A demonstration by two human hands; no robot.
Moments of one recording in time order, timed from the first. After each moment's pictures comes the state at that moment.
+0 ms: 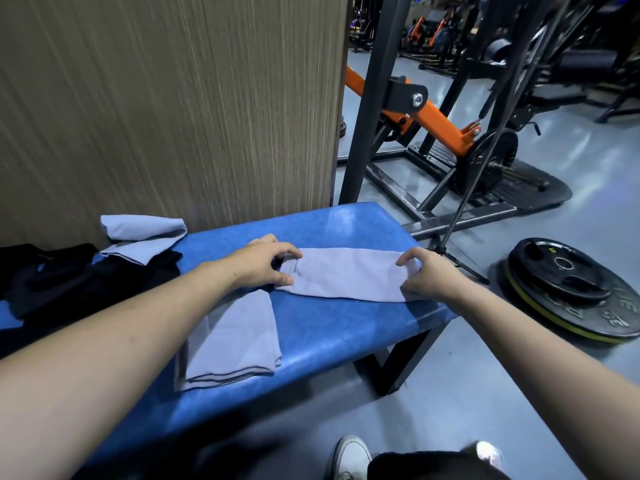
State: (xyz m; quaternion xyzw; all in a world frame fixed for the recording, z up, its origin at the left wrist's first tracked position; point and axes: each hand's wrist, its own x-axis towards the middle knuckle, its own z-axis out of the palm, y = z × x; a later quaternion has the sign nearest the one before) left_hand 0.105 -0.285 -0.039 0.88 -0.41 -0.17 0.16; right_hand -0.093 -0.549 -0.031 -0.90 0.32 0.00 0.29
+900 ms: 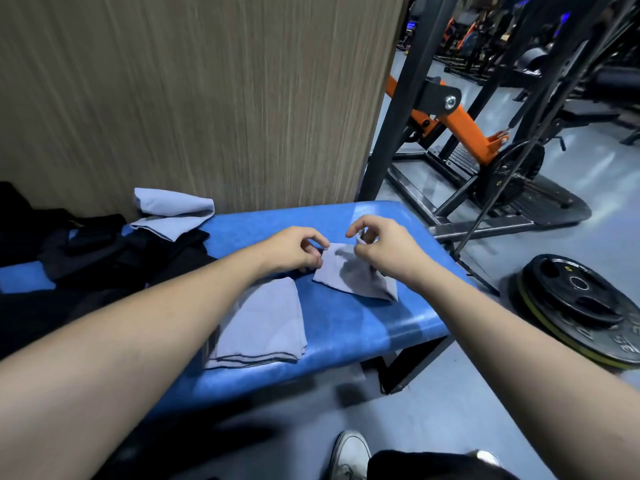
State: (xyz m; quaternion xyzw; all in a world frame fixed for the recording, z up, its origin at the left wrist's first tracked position) left_hand 0.093 -0.285 -0.041 0.80 -0.29 -0.29 0.44; right_hand -0.029 -0.452 0.005 -0.92 0.14 -0.08 0.35
